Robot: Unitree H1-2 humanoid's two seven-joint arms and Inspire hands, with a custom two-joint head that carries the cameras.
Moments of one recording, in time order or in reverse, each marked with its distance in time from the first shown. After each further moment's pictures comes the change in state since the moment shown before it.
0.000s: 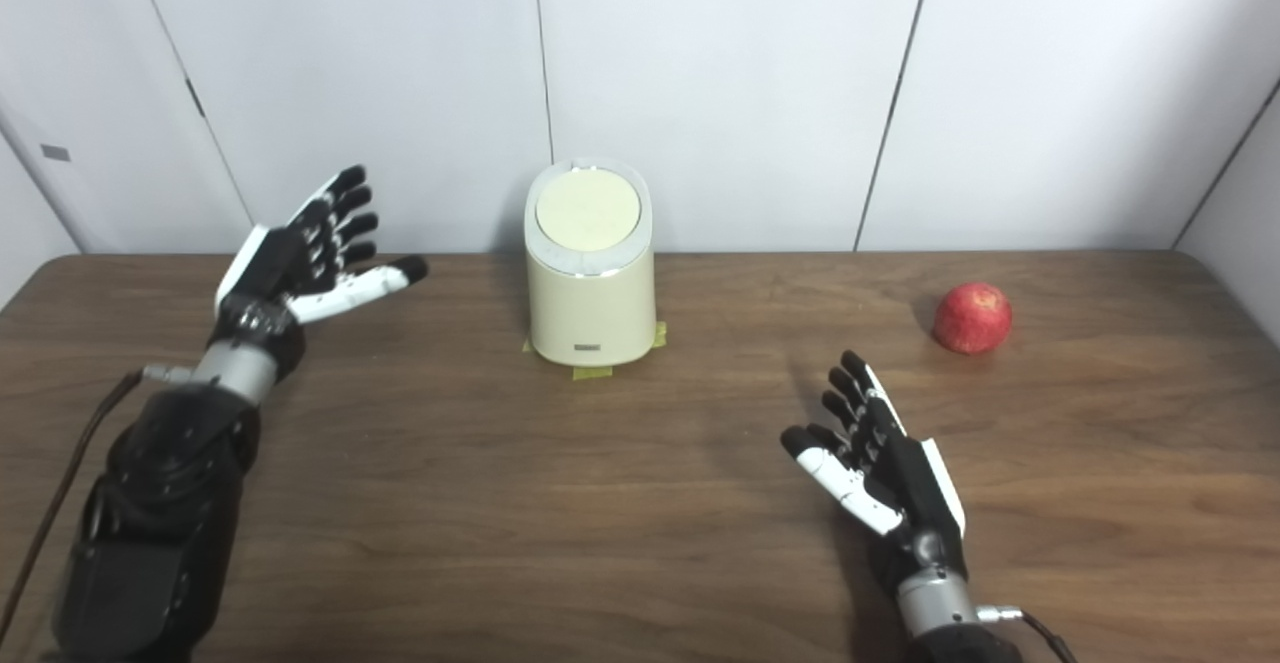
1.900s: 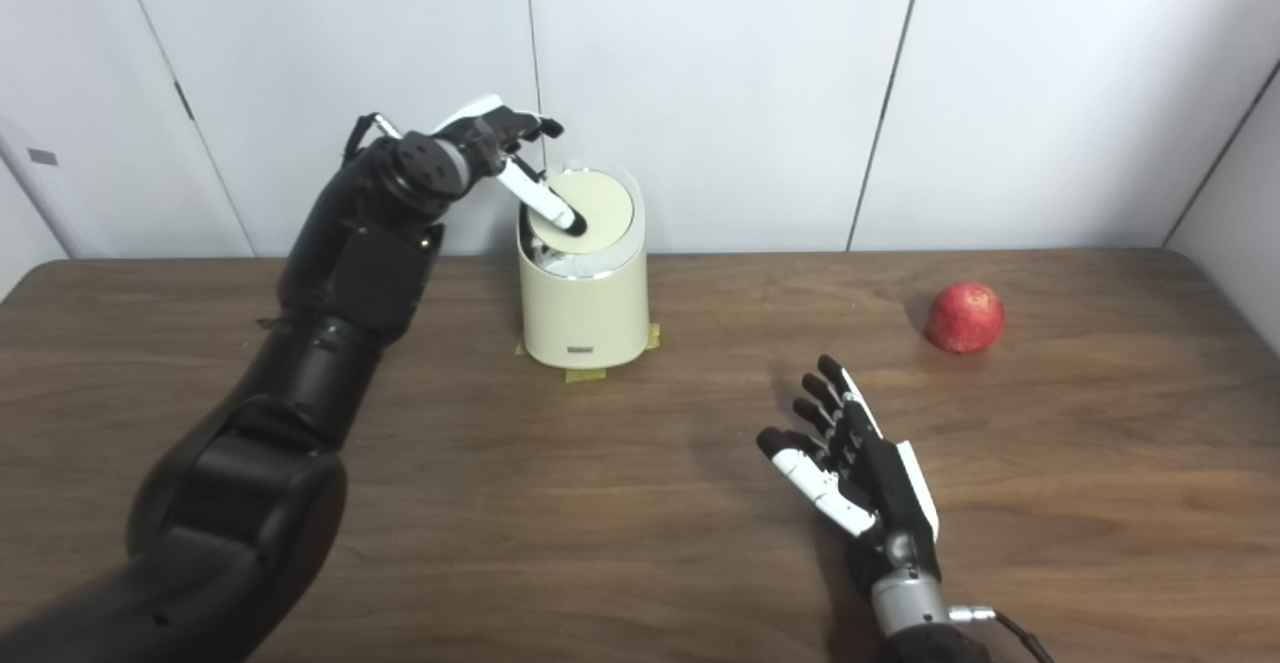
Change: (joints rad) left arm -0.654 -0.248 -0.048 0.785 0.772 0.056 -0.425; right arm 0.010 0.033 0.026 -0.002 -0.064 -0.002 -0.042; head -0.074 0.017
